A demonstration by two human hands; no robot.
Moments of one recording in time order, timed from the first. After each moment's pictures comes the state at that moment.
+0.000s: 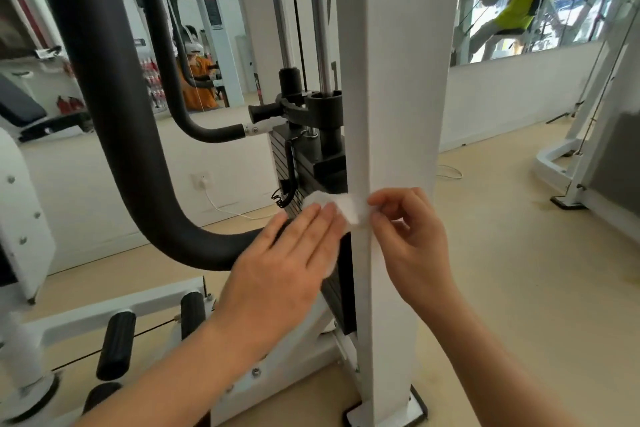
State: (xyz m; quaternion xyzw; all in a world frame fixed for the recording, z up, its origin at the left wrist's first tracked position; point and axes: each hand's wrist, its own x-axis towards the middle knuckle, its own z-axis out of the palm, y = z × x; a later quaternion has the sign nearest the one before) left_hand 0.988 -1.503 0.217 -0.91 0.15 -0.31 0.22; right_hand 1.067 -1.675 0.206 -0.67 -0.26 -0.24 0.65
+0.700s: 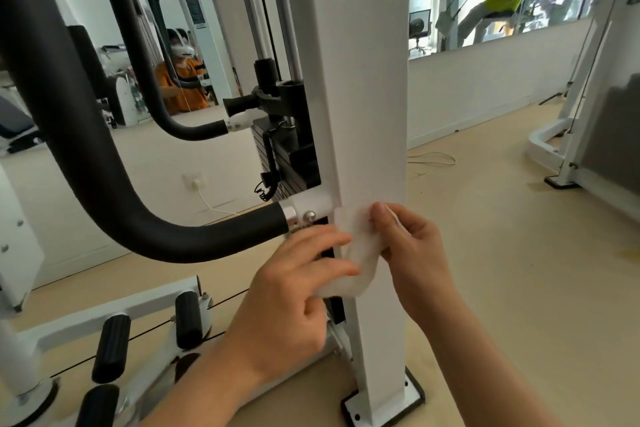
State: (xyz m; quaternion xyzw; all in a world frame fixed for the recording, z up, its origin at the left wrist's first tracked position) left_hand 0.973 -1.549 0.203 -0.91 0.22 -0.27 -0.24; right_hand 1.064 -1.700 0.179 -0.54 -0.14 -0.01 0.83
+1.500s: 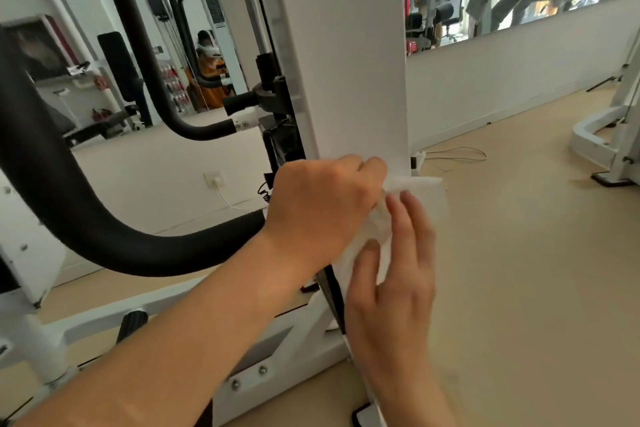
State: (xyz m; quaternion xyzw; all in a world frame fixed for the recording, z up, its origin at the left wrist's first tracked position) left_hand 1.058 -1.596 0.267 -0.88 0.15 -0.41 0.18; right_hand 1.045 -1.669 0.159 -0.70 -0.13 -0.37 0.60
